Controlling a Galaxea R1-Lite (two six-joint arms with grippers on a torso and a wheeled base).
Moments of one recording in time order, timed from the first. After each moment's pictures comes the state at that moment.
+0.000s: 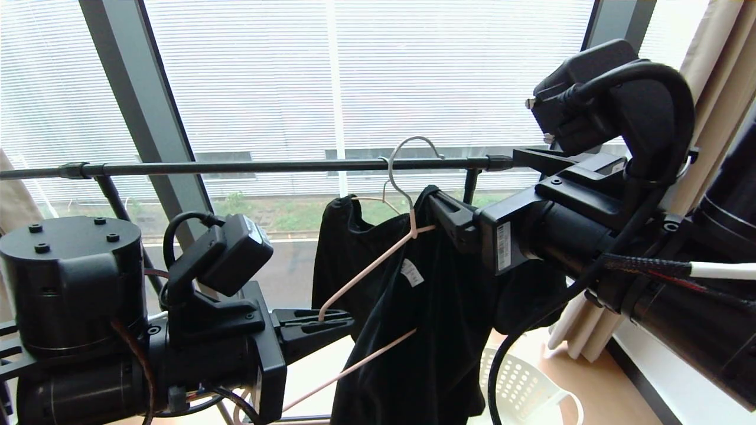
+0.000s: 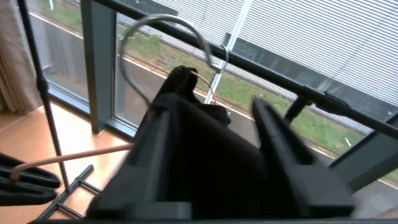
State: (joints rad) left arm -0.67 1.41 -0.57 -0.54 -0.38 0.05; right arm 1.00 1.53 -0.96 -0.55 -0.65 -0.22
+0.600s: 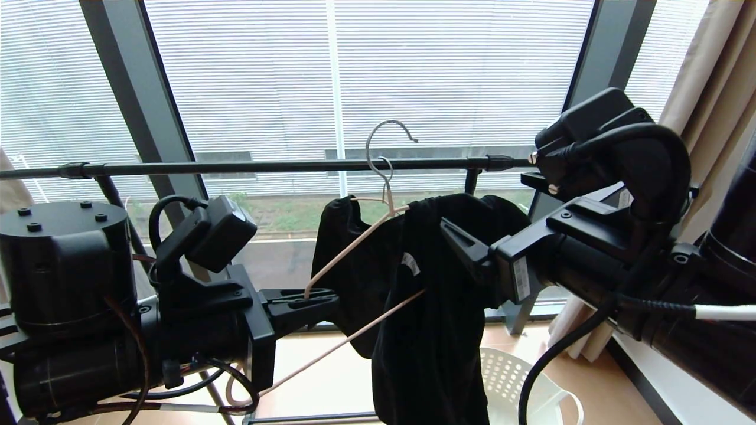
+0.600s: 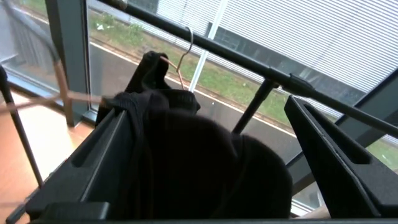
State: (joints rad) left arm -0.59 1.41 -0.59 -0.54 -0.38 0.05; right arm 0.98 1.49 -0.88 -0.48 -0.62 -0.23
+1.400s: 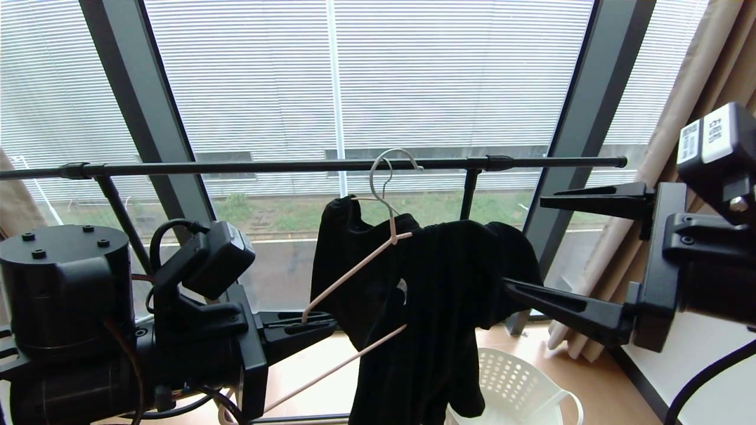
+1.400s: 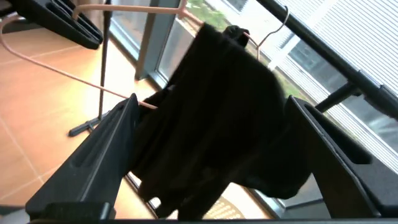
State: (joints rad) left arm -0.59 1.41 -0.52 -0.56 -0.43 0.08; right arm 0.68 1.27 -0.91 -0.07 0.12 -0.39
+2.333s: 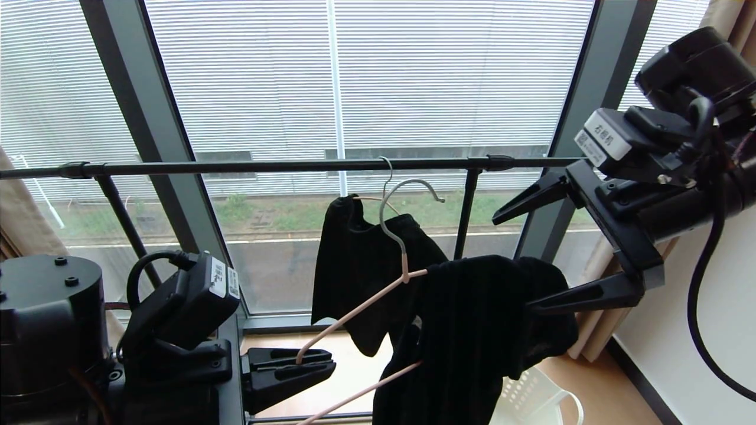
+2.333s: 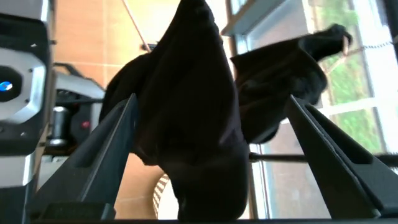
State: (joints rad) left arm -0.64 1.34 -0.44 -0.56 -0.48 0.12; right arm 0.42 1.70 -1.69 0.96 0.65 -1.03
